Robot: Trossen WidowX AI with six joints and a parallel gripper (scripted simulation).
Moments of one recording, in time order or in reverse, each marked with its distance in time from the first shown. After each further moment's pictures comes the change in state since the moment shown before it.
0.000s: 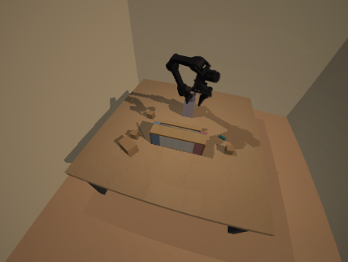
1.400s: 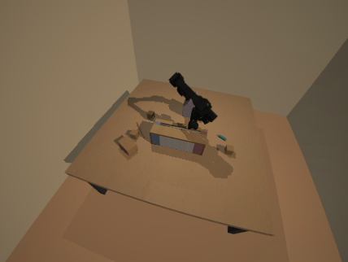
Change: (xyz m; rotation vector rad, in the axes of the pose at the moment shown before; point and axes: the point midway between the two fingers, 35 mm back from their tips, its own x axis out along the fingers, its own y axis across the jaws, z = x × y) arm 0.164 0.065 -0.057 -1.066 0.450 0.309
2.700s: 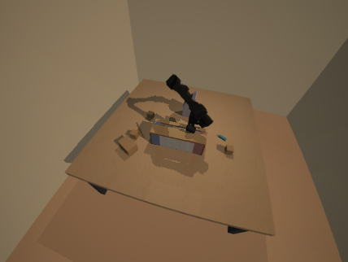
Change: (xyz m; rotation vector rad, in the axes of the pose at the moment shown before) arm 0.047 0.006 0.005 0.003 0.001 -0.001
